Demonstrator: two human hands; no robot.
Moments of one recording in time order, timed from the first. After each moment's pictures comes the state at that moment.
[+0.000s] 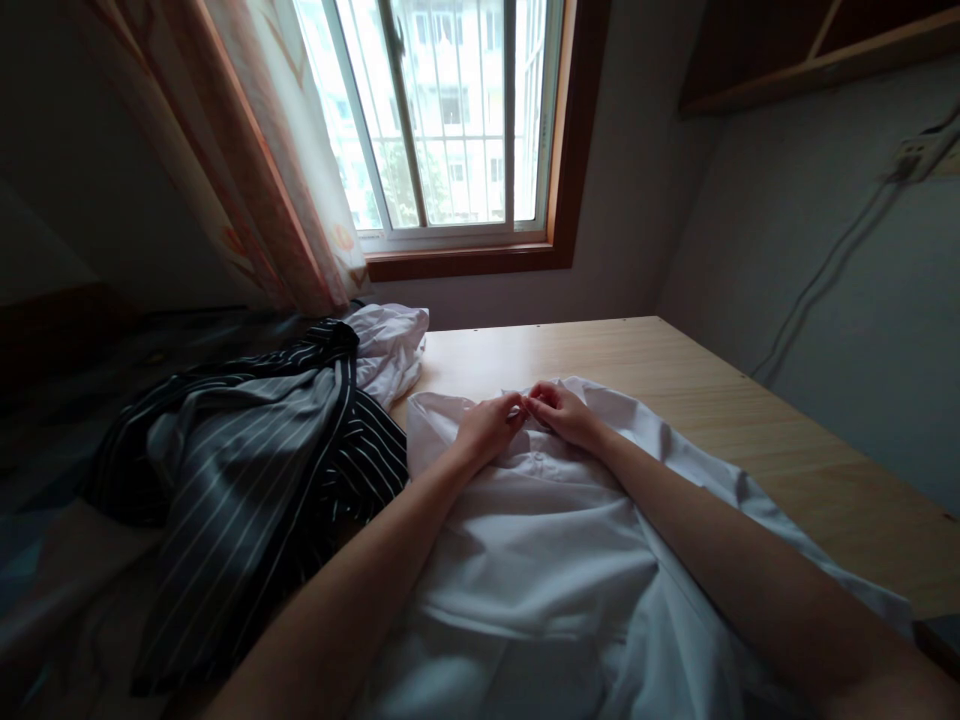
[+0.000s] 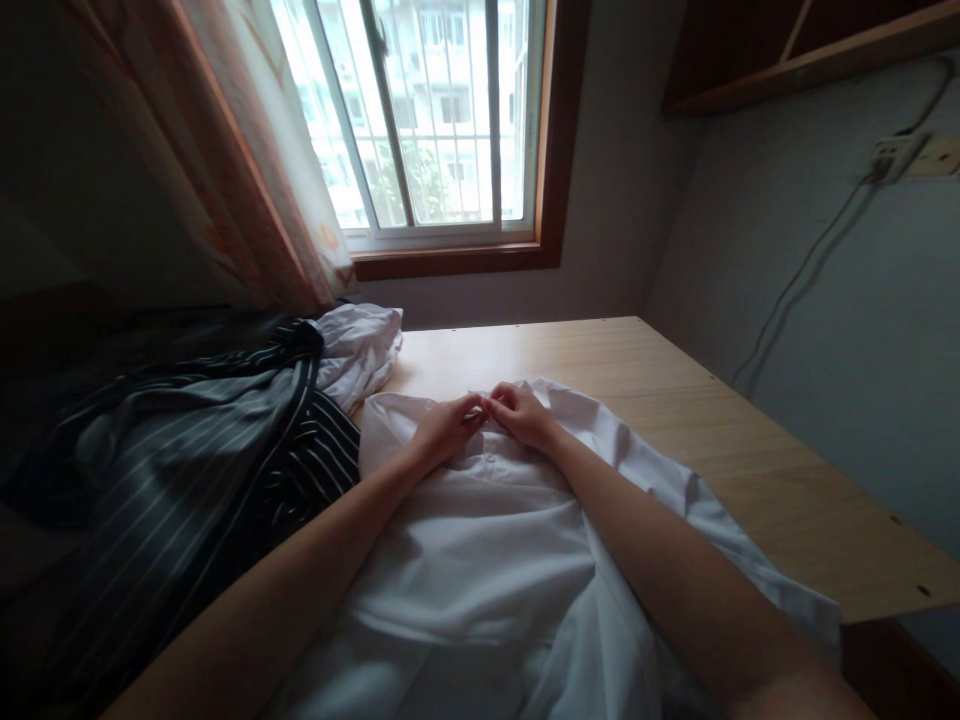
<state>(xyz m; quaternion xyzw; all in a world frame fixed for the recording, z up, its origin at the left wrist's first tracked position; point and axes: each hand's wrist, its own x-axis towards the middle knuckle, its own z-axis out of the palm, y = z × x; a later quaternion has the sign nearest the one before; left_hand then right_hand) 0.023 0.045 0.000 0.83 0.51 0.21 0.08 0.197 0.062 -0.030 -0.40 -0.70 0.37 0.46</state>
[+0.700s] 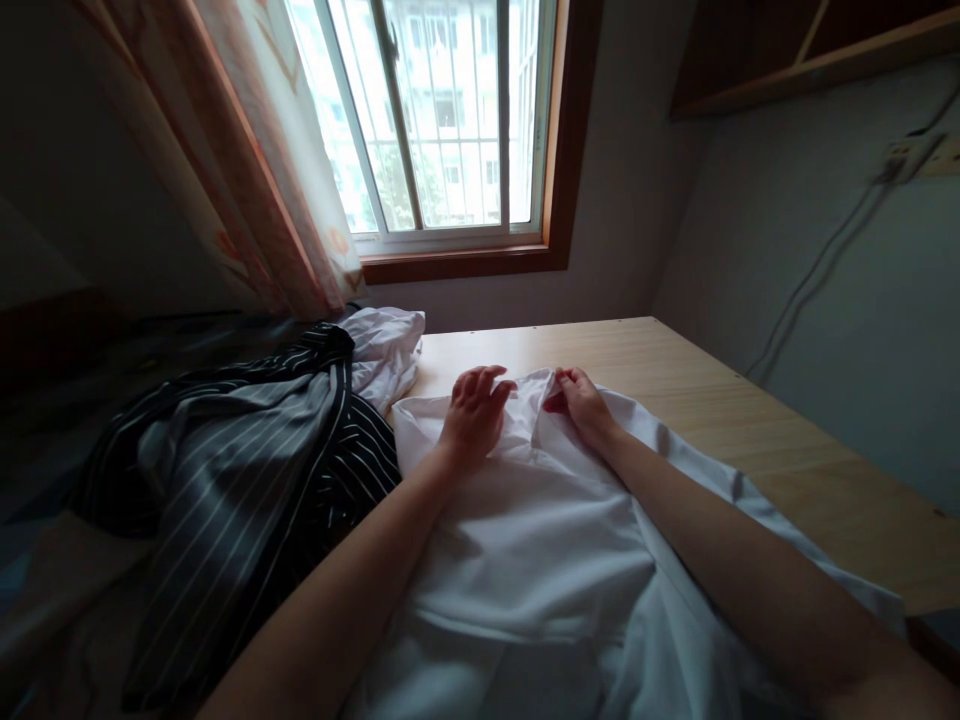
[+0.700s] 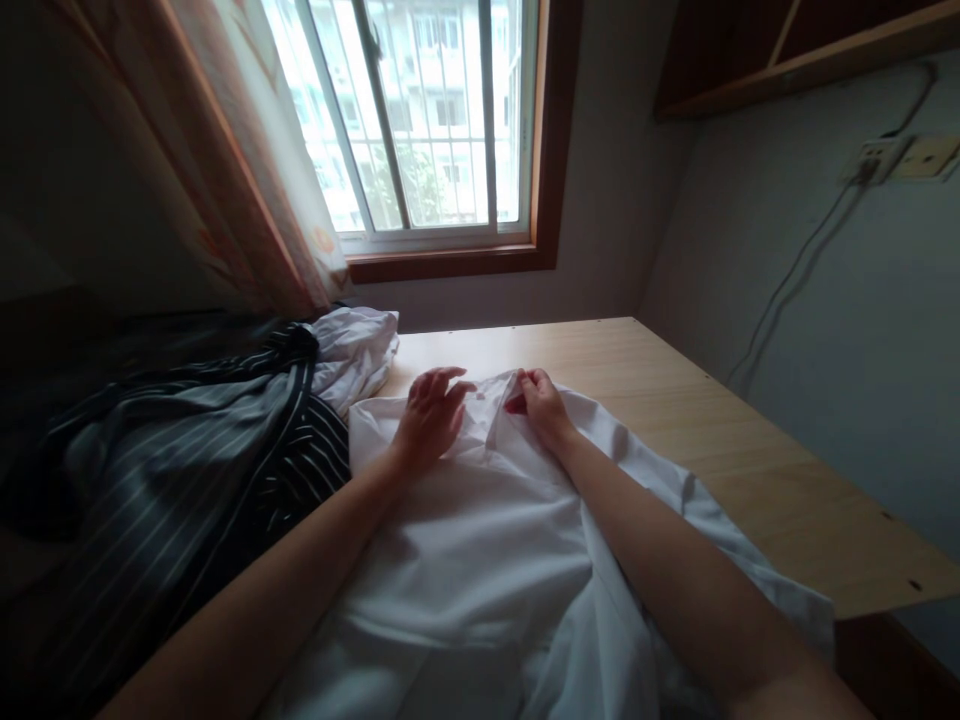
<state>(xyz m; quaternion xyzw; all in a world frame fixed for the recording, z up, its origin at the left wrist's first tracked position) 0.013 0.041 0.009 0.84 0.41 0.35 -0.05 0.208 0.066 -0.026 -0.45 -0.46 0.45 0.62</state>
